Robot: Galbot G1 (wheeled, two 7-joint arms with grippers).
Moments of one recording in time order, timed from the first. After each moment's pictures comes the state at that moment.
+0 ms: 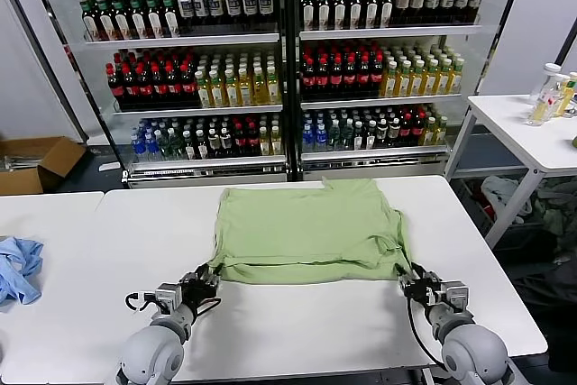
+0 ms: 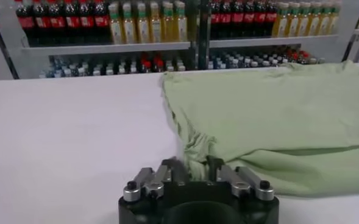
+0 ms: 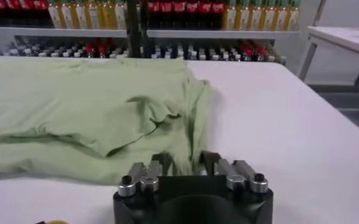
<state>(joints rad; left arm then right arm) 1.22 -1.13 -0.31 -1.82 -0.50 0.48 -0.19 -1.26 0.96 0.36 1.87 0.63 -0.45 0.22</state>
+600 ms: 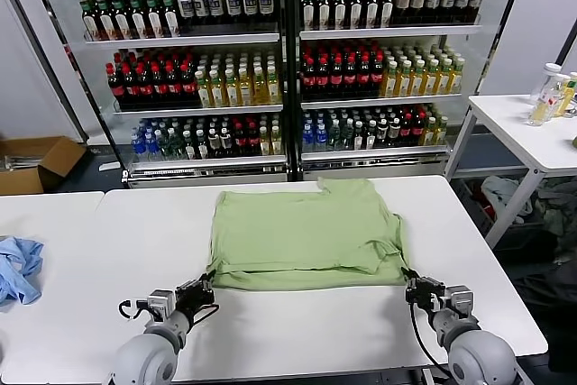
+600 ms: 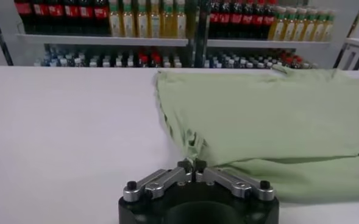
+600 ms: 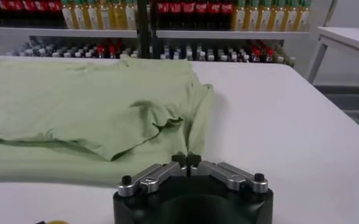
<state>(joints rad) 1.31 -1.12 -0.36 -1.91 -0.55 0.48 -0.19 -1.38 0.91 0.43 1.98 0.63 -0.46 0.21</state>
